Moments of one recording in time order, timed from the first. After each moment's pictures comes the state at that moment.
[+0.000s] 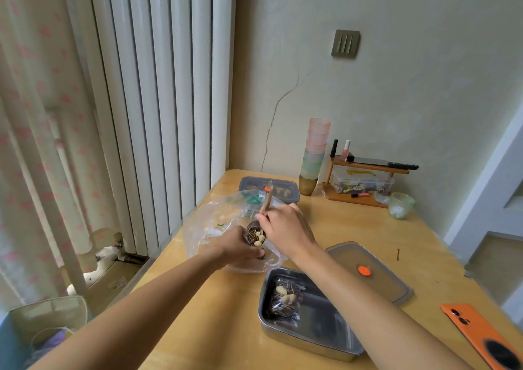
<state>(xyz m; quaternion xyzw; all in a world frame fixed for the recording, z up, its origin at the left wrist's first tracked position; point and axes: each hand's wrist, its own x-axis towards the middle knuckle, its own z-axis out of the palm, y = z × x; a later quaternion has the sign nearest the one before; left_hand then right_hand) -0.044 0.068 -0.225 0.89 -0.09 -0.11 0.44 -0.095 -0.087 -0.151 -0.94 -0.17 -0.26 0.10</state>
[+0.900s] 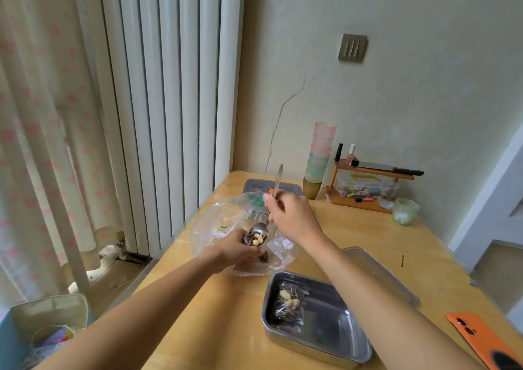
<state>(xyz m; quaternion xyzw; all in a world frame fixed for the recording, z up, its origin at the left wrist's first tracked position) -0.043 0.080 -0.229 0.82 -0.09 -0.16 0.54 -0.088 -0.087 -0.124 -0.92 -0.11 -0.20 0.31</state>
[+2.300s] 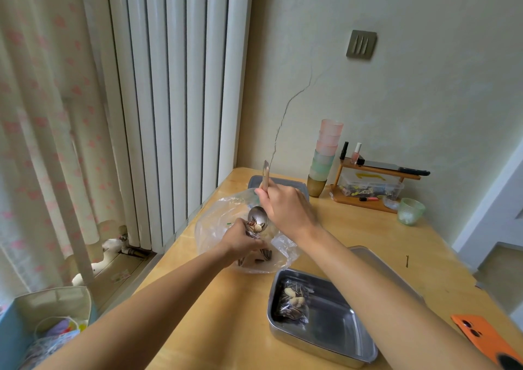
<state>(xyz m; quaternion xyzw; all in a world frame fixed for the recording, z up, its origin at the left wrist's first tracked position) -0.040 0.074 -0.227 0.83 -0.05 -0.07 0.55 -0.080 -0.065 -0.120 -0.86 -0.27 -0.41 0.11</state>
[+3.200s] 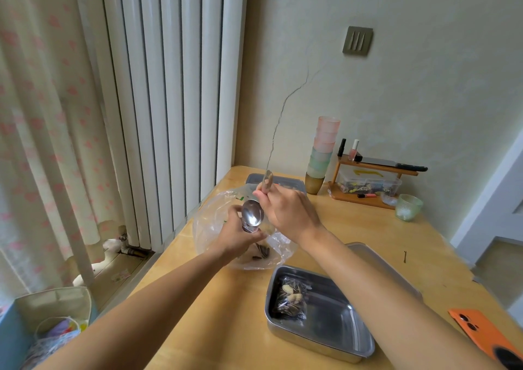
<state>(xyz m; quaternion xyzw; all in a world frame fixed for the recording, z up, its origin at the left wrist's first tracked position) -0.045 0.075 -0.228 0.80 -0.09 0.00 0.60 -0.087 -0.076 -0.126 -0.82 -0.31 -0.48 0.12</state>
